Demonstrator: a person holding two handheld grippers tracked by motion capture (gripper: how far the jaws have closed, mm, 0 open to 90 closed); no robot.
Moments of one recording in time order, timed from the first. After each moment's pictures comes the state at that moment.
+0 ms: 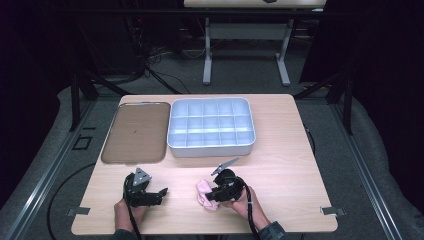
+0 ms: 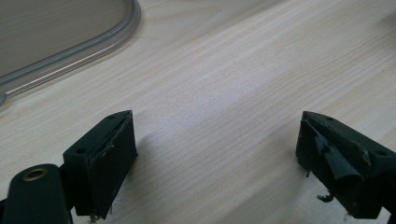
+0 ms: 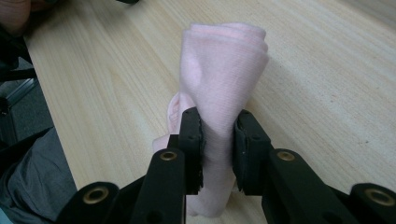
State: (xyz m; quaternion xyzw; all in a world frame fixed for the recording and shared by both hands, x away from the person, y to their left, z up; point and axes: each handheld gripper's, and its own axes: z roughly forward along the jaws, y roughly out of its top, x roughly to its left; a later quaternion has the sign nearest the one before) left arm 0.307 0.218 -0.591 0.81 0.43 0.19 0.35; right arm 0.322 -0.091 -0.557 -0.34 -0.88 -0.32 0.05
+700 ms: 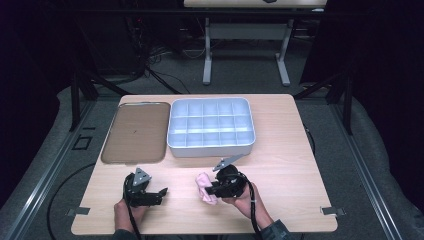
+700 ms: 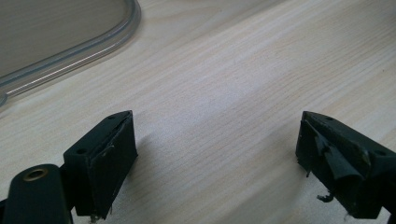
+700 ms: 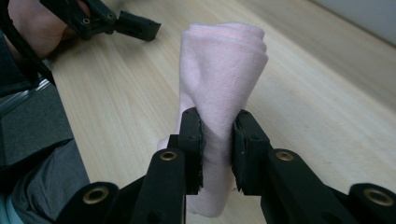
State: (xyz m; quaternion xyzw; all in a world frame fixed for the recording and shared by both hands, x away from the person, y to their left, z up) left arm 0.307 0.218 -0.591 0.81 0.43 0.19 0.35; right arm 0.317 -0.097 -0.525 -0.33 -0.88 -0.35 0.00
